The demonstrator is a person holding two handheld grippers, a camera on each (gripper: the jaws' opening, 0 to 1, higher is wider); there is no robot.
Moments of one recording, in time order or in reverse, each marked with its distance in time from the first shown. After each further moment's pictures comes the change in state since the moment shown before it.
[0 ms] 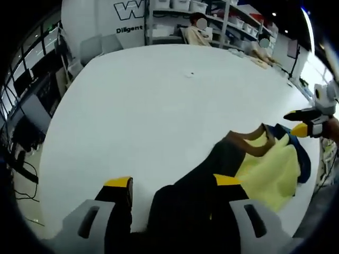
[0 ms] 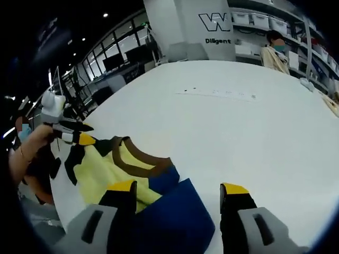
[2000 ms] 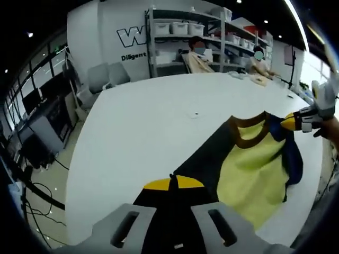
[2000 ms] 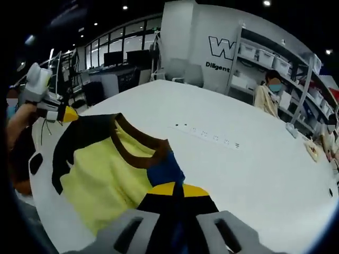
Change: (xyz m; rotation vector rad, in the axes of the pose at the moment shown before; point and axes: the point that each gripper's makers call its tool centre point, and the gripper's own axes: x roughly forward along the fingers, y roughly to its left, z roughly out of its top) left arm -0.055 0.018 0.084 0.044 -0.234 0.081; right arm -0.029 0.005 0.095 -0.220 -0.142 -0.195
